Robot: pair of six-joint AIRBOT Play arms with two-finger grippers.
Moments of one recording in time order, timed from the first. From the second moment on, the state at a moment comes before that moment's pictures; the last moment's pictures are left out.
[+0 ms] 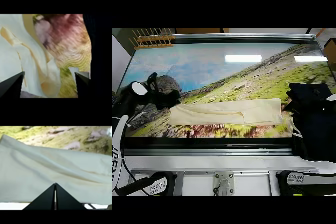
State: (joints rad) left arm 0.04 -1.31 1.08 1.15 -1.04 -1.69; right arm -0.51 -1.54 1.08 -1.00 1.18 1.19
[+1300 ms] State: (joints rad) left arm -0.26 -1.35 1.01 1.15 -0.94 -1.73; right arm -0.53 -1.60 1.18 -0.86 1.27 1.09
